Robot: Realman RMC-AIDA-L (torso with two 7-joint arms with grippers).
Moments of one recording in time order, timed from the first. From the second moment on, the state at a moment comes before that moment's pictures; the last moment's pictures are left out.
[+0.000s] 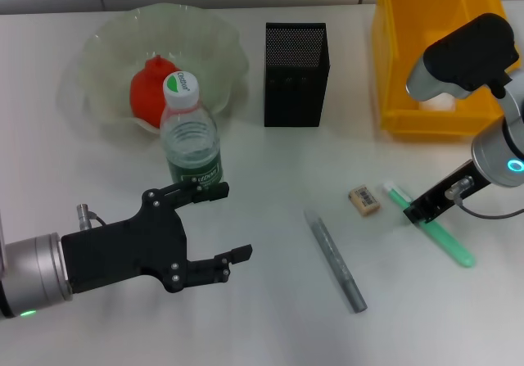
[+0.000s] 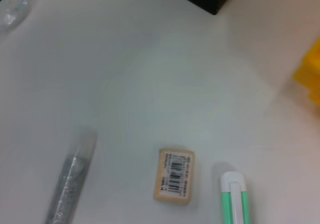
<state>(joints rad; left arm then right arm) -0.27 -2.07 1.19 0.52 1.48 1.55 -0.75 0.52 2.09 -1.54 -1.29 -2.67 -1.44 2.77</state>
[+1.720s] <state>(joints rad) -0.29 -2.07 1.27 0.49 1.47 1.53 -0.75 0.69 2.09 -1.27 -0.45 -1.08 -0.93 1.02</state>
